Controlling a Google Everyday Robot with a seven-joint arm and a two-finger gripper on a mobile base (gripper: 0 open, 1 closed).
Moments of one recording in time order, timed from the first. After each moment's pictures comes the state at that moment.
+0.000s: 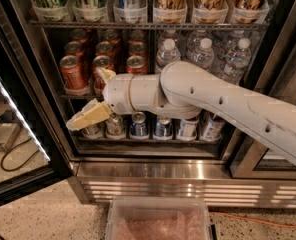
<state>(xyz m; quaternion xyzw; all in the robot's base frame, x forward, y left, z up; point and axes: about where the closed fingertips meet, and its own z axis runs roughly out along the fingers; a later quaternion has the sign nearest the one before) 0.562 0.148 0.864 -0.52 0.60 0.33 0.52</state>
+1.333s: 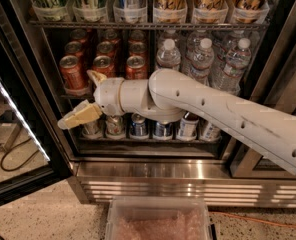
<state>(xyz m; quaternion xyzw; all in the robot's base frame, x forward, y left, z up) 0.580 0.180 0.847 -0.50 0.58 0.36 0.53</state>
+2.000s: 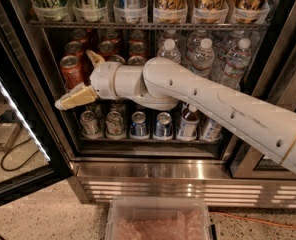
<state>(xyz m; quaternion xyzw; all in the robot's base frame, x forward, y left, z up) 0.627 0.188 0.874 -0.50 0.56 0.31 0.58</state>
